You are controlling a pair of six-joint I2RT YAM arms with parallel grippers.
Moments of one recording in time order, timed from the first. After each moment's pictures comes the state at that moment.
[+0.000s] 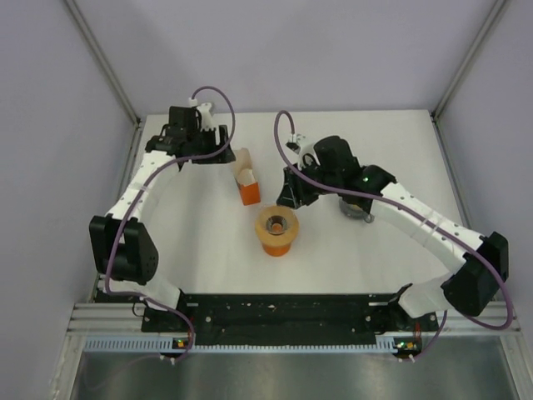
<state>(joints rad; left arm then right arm) -0.16 1.60 1.47 -0.63 0.31 -0.17 0.73 1.40 1.28 -0.52 -0.33 0.28</state>
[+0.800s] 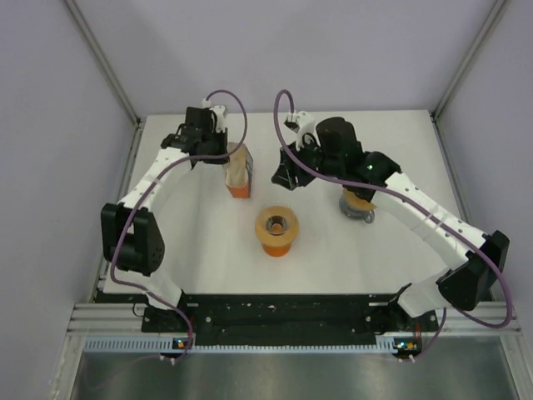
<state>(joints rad) -0.21 1.76 1.51 -0.57 0.18 -0.16 0.73 1.42 1.46 -0.55 -0.27 0.18</state>
